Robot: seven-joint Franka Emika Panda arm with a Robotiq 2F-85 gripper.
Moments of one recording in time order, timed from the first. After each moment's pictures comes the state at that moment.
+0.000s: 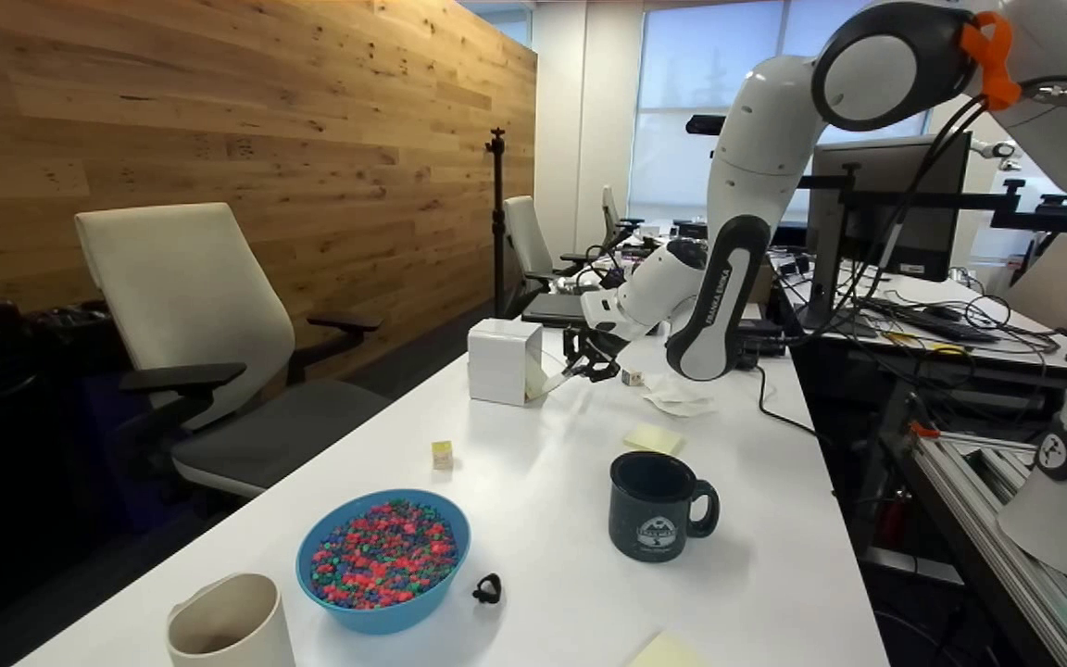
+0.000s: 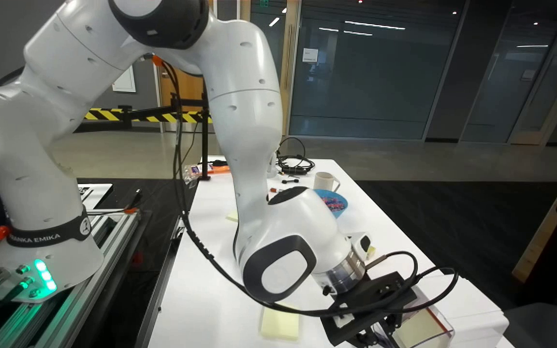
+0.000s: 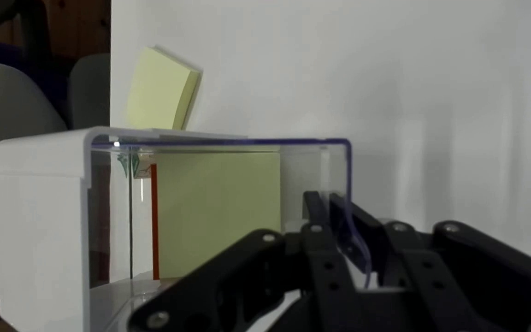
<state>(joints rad) -0.02 0.80 -0.45 -2.09 -0.39 3.61 -1.30</state>
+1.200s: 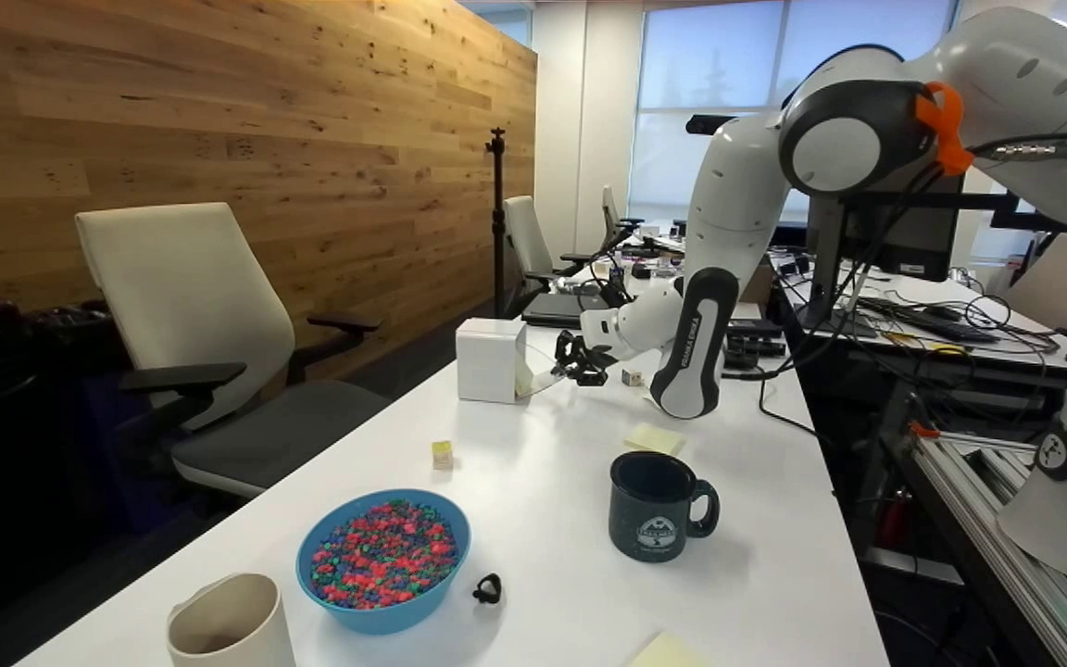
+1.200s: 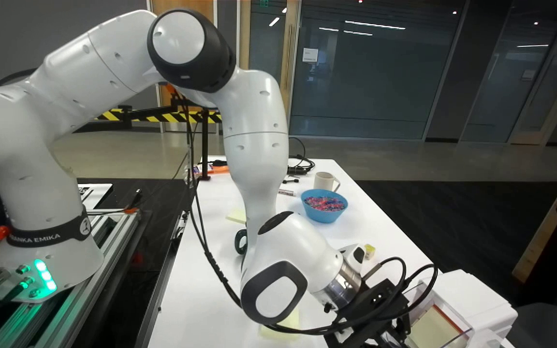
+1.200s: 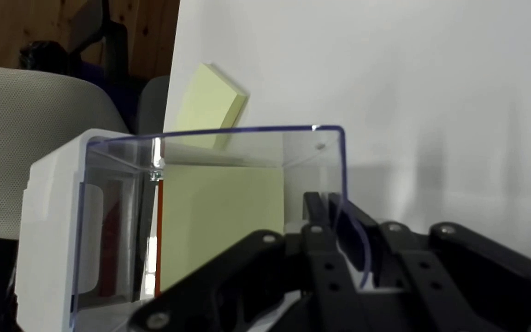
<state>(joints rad) 0.05 0.99 -0.48 -2.00 -0.13 3.84 -1.43</state>
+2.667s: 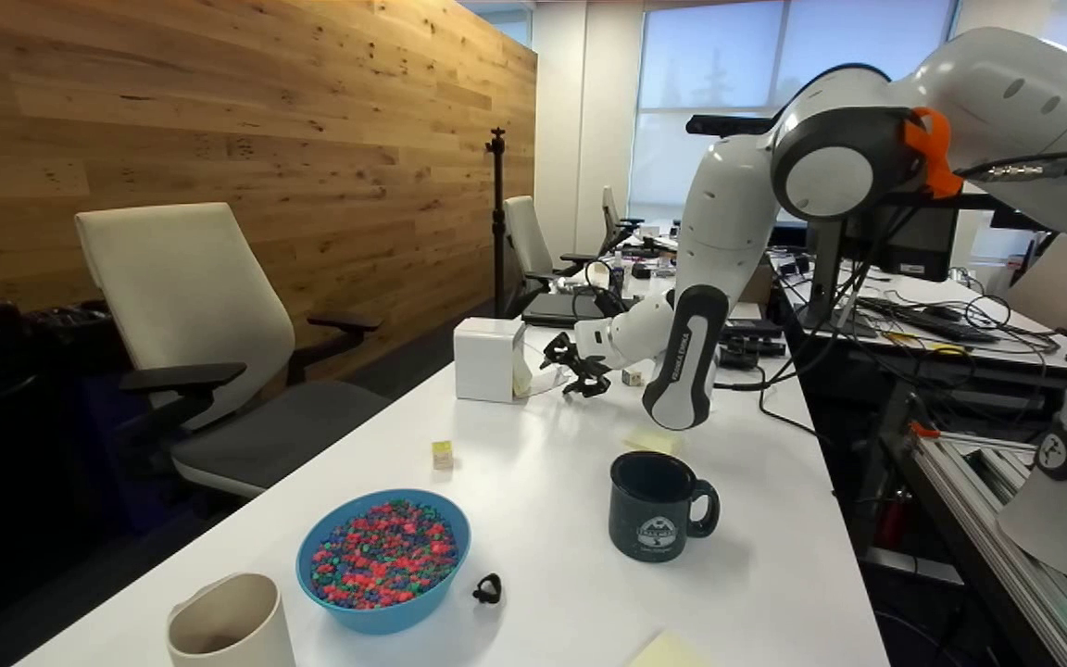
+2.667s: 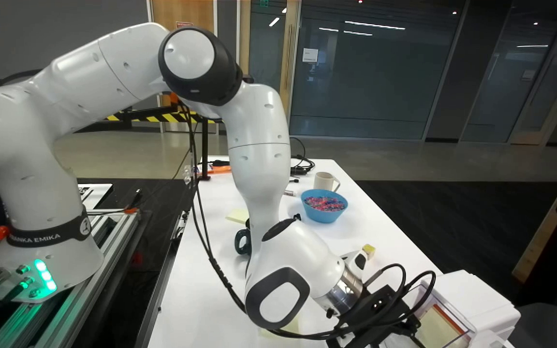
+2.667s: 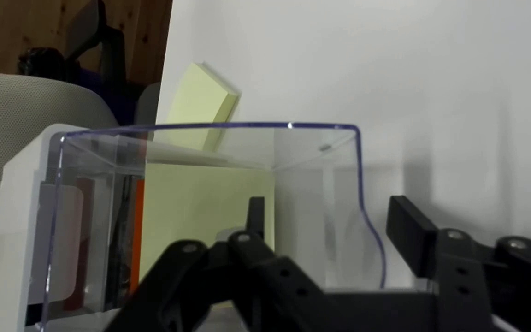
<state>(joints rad) 0.07 1.06 -0.50 -1.95 -0.07 3.84 -1.43</state>
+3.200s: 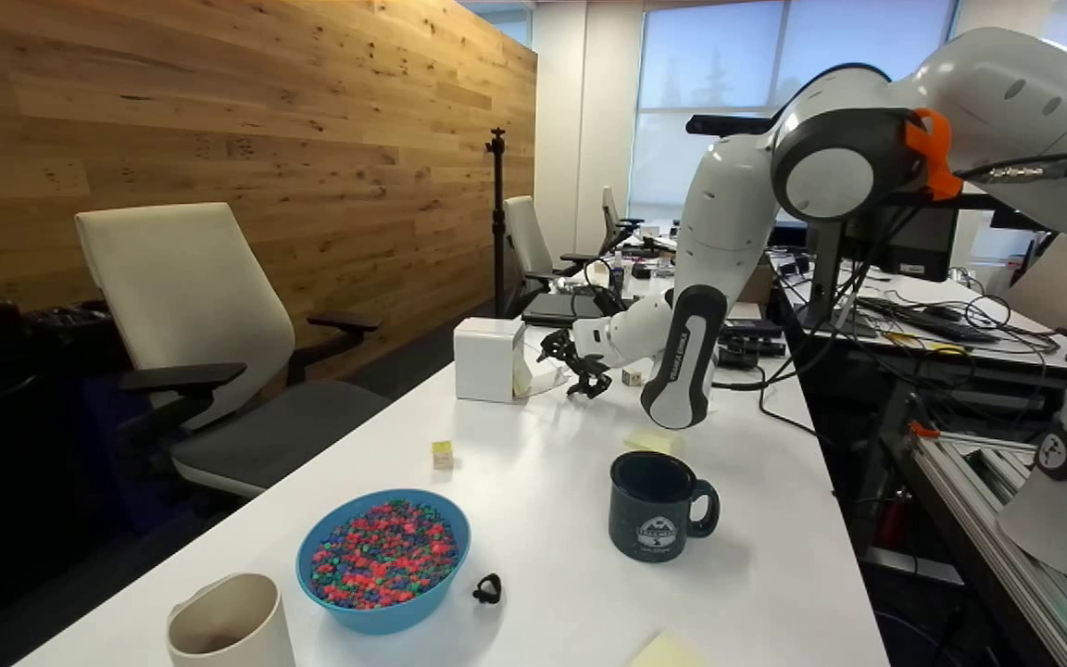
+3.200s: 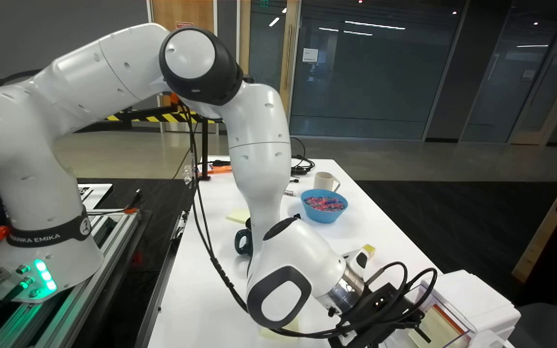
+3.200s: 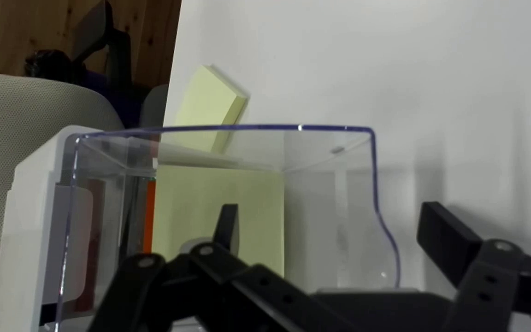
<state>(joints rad) 0.08 1.06 -0.51 -1.94 -0.06 3.84 -1.43</state>
